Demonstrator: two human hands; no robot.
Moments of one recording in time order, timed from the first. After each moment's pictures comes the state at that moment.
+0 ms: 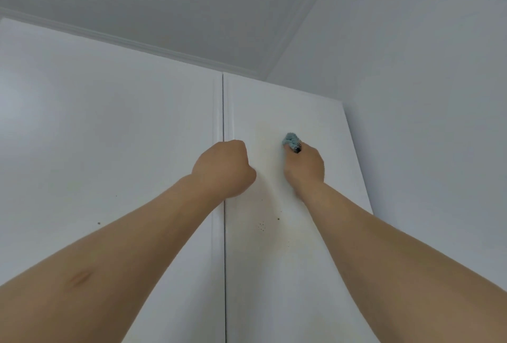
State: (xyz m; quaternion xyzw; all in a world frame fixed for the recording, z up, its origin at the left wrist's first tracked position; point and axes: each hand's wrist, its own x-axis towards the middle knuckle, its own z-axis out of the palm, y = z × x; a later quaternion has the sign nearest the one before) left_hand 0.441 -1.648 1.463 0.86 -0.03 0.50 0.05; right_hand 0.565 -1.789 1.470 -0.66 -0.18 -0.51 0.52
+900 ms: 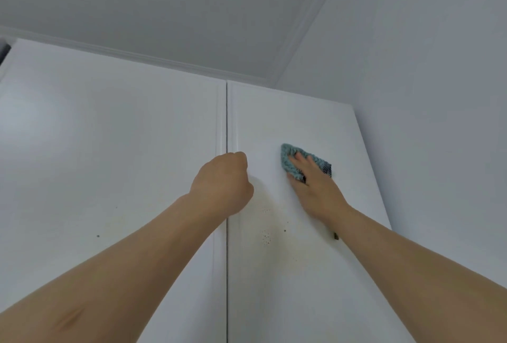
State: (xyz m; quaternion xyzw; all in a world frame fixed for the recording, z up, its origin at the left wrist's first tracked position) left_hand 0.447 -1.648 1.453 0.84 0.00 0.54 0.01; right_hand 0.584 -1.819 1.441 -0.75 -0.33 -0.47 0.33
